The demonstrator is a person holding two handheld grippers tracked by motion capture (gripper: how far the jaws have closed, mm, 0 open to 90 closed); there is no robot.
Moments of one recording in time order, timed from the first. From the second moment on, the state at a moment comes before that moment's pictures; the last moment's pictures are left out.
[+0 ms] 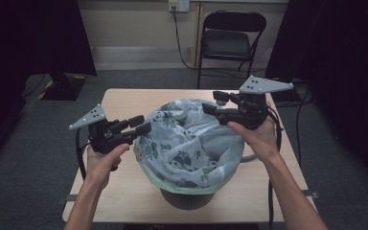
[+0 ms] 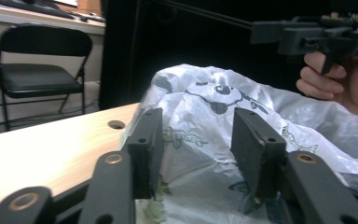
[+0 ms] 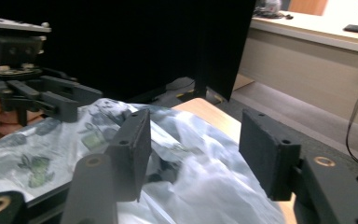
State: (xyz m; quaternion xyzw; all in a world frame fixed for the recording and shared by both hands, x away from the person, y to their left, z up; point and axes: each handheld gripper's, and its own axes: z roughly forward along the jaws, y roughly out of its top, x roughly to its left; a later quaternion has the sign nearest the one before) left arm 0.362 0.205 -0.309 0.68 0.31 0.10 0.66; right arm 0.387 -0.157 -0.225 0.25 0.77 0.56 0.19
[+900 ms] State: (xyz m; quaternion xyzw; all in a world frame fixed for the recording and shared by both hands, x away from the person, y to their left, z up) left arm 0.368 0.191 -0.308 0.69 0.29 0.09 0.66; right arm 0.432 -0.075 -0.261 0.26 0.89 0.37 0.08
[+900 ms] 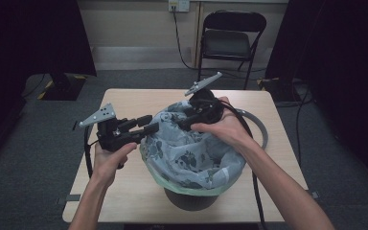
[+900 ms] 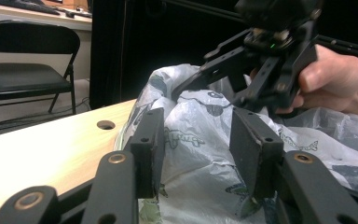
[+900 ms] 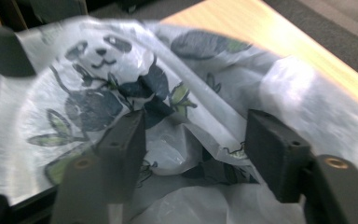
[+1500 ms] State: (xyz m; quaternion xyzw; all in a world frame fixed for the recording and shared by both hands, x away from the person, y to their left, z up) left arm 0.367 0.190 -0.307 0.69 0.29 0.10 0.65; right arm 0.432 -0.054 -0.303 0.21 0.94 0.25 0.10
